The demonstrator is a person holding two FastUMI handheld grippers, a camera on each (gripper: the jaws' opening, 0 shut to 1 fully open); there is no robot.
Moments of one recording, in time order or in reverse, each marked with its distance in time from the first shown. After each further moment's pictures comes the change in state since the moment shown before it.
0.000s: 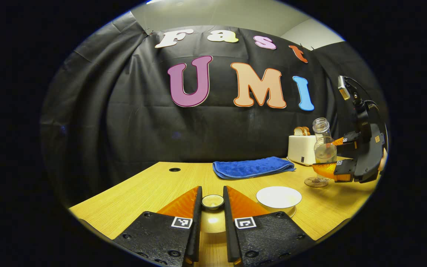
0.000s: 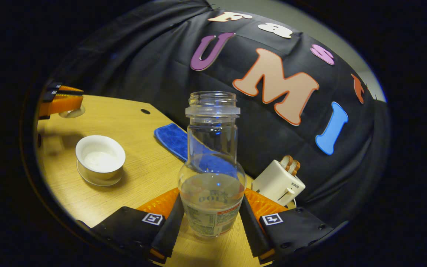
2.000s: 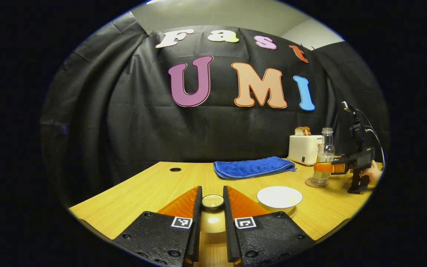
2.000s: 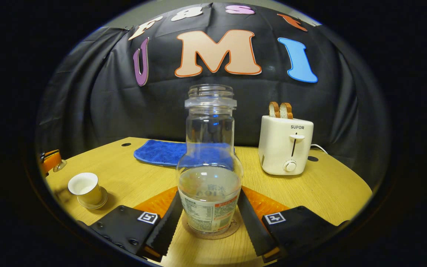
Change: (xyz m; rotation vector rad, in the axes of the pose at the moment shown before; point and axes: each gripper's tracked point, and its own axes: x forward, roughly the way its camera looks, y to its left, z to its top) left arm -0.001 0.001 -0.001 -0.001 0.000 0.001; right arm 0.025 -0.036 -0.057 0.494 0.041 0.031
